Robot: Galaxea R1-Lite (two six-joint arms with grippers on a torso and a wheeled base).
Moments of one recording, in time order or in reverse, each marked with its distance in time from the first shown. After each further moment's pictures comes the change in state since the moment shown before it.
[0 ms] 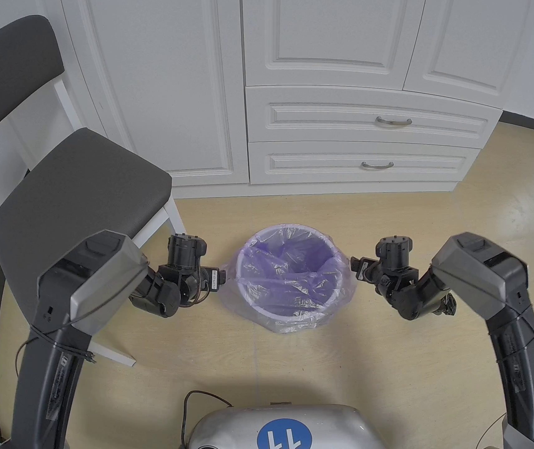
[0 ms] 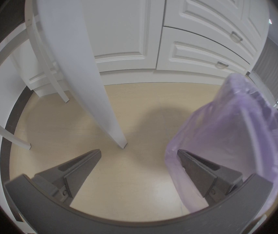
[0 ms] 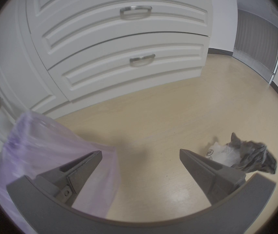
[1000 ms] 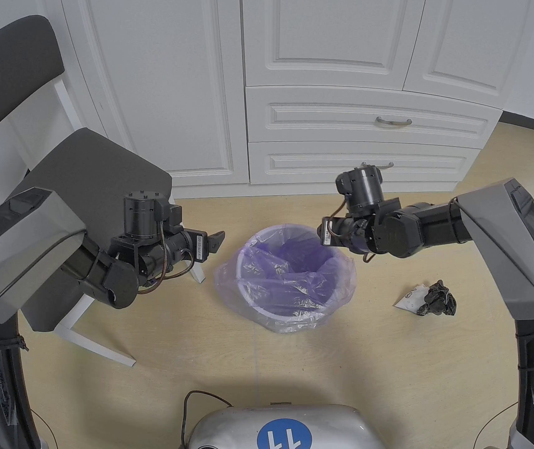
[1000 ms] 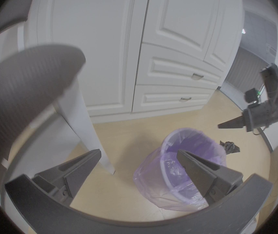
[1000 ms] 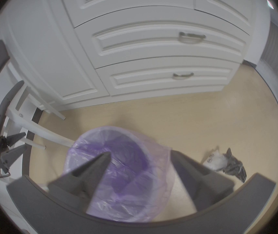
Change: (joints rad) left arm -0.009 -0.443 0.421 -0.216 -0.191 0.086; right arm 0.212 -0.309 -0.271 0.756 -0.013 -0.023
